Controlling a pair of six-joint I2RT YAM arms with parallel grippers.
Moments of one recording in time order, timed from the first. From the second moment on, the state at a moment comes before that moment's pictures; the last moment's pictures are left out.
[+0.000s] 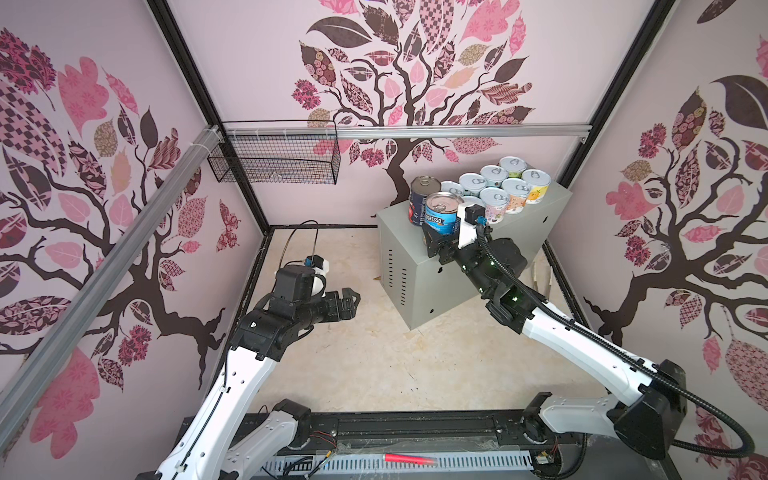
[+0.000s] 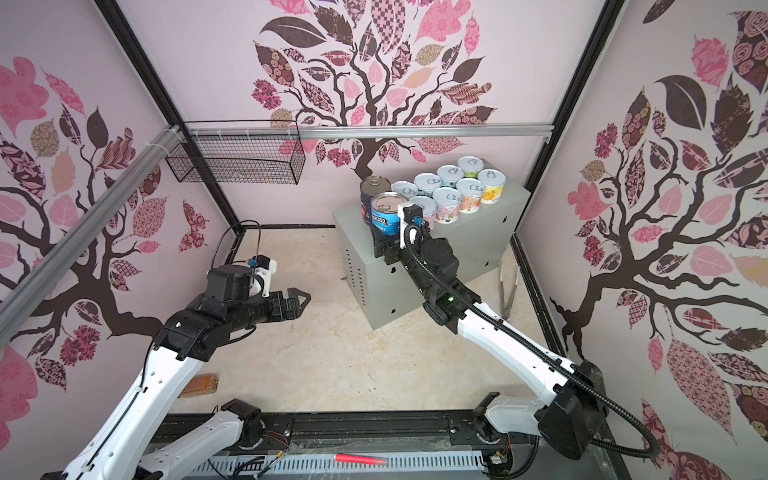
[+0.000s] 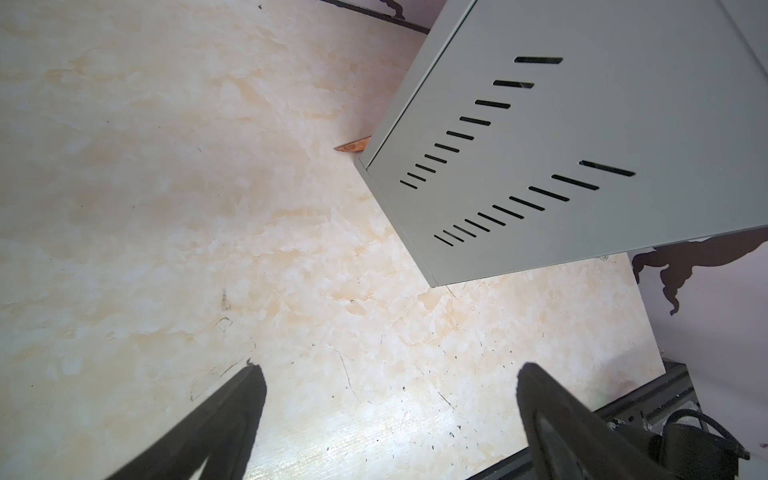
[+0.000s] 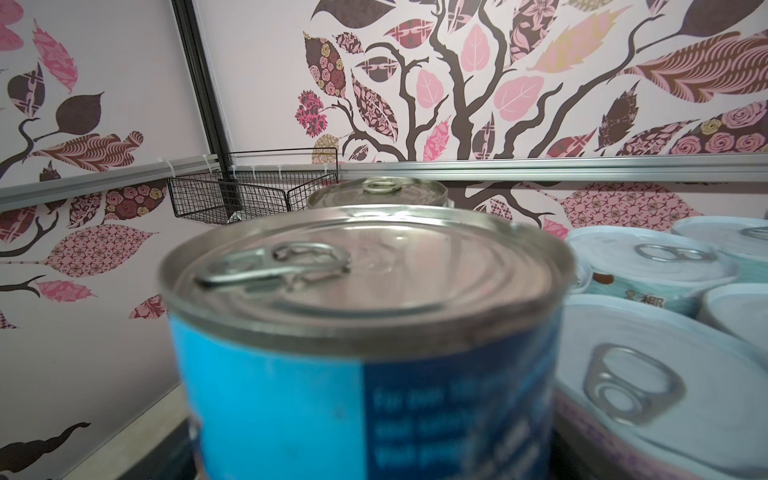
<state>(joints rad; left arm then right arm) -0.36 0.93 1.11 -0.91 0.15 -0.40 0.67 1.27 1.10 0.35 0.21 0.05</state>
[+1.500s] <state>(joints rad) -0.36 0.94 1.11 -0.91 0.17 -0.42 0.67 1.29 1.12 0.48 0.17 0.03</state>
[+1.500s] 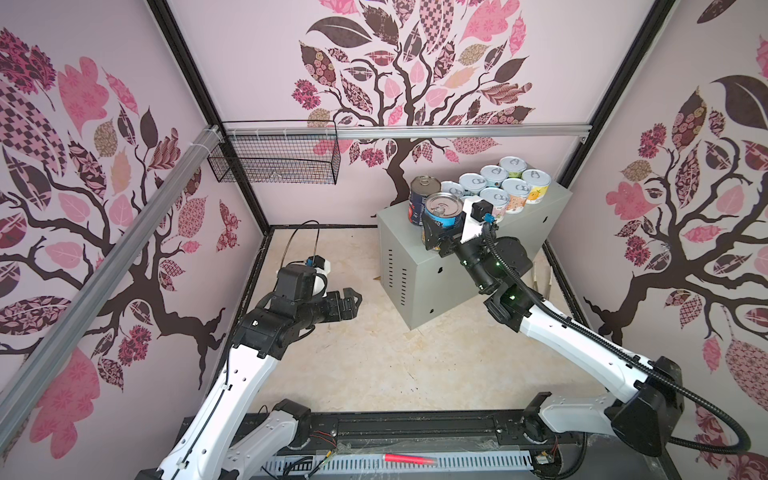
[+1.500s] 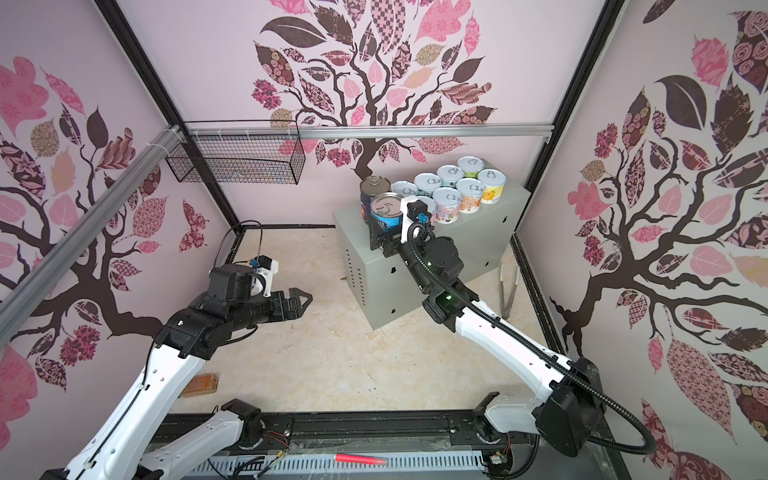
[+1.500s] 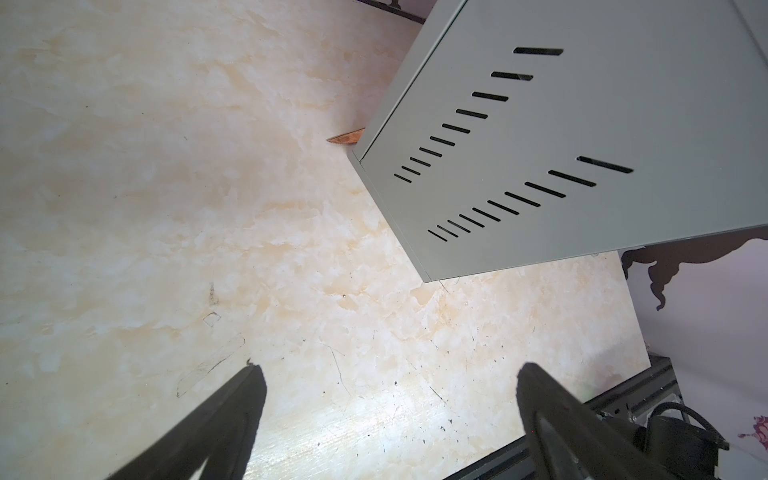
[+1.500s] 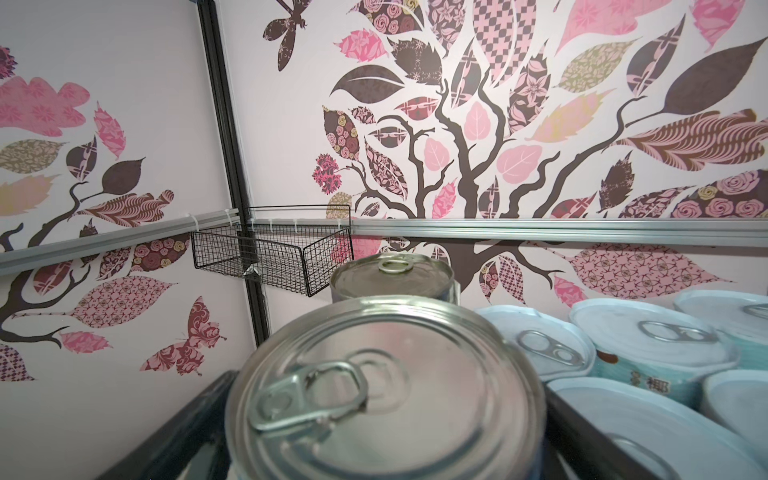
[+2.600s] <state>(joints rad) -0.36 0.97 1.38 -0.94 0.29 -0.36 0.67 1.01 1.45 -0.03 0.19 -0.05</state>
